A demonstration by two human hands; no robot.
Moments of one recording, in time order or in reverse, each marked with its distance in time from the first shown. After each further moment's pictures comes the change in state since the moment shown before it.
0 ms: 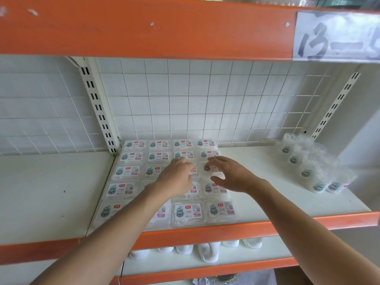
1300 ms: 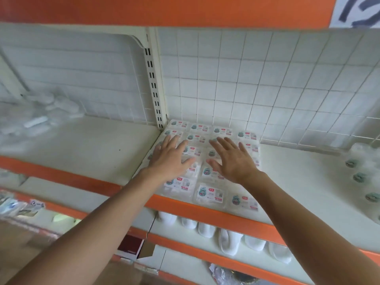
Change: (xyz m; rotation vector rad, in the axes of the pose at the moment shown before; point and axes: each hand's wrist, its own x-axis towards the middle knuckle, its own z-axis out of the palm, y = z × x) left_hand -0.065 -0.036 -0.016 0.195 0.069 -0.484; right_hand 0.036 -0.060 0.018 -0.114 -0.008 -0.146
